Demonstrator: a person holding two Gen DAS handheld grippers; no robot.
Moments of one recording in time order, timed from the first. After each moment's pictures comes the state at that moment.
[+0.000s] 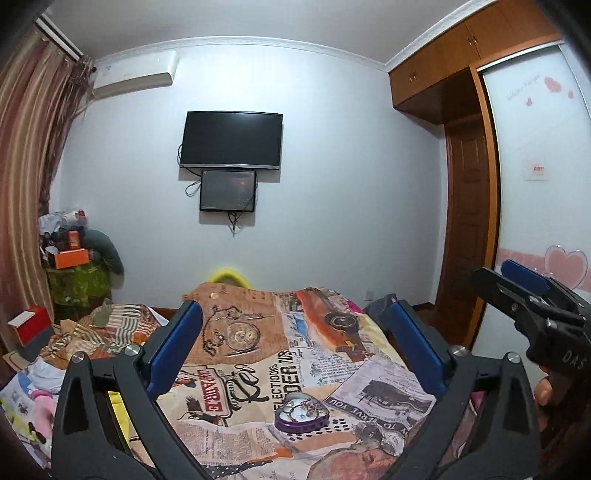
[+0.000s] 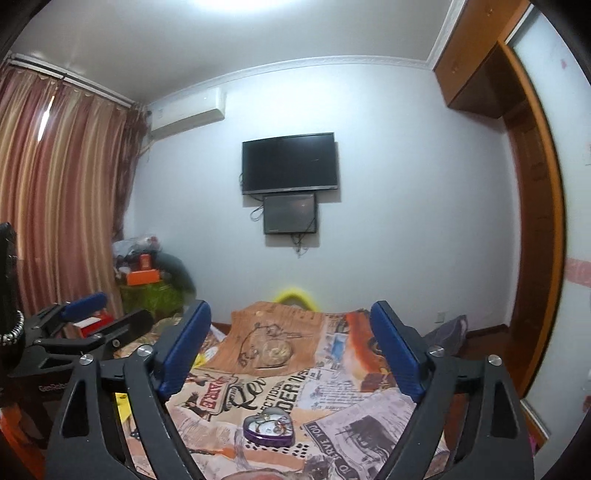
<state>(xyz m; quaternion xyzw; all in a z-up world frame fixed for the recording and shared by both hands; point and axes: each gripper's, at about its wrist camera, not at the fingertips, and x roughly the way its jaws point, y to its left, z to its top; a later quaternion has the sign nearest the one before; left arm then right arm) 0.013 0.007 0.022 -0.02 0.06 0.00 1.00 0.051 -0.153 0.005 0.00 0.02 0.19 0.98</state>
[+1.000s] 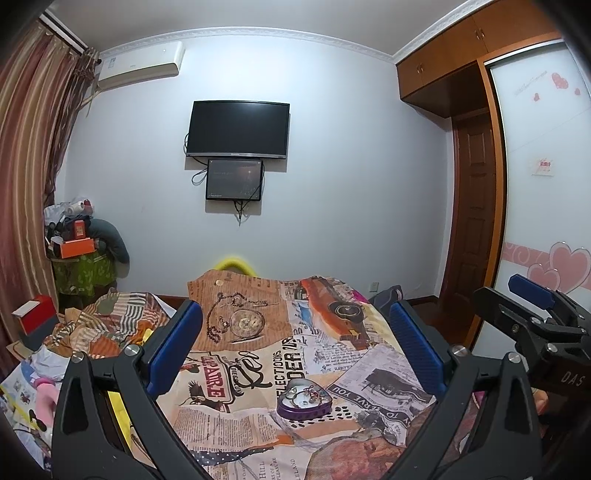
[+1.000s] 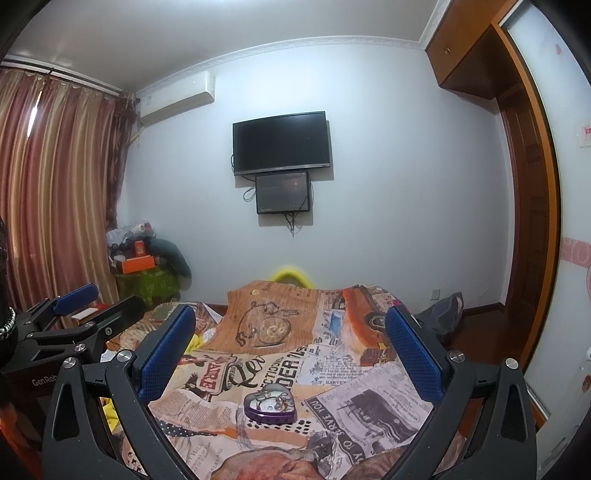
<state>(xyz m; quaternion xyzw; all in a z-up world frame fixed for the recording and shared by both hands) 0.006 0.007 0.012 -0.03 0.07 0.01 1.00 0.045 -0.164 -0.008 0.01 0.06 0.18 0.98</state>
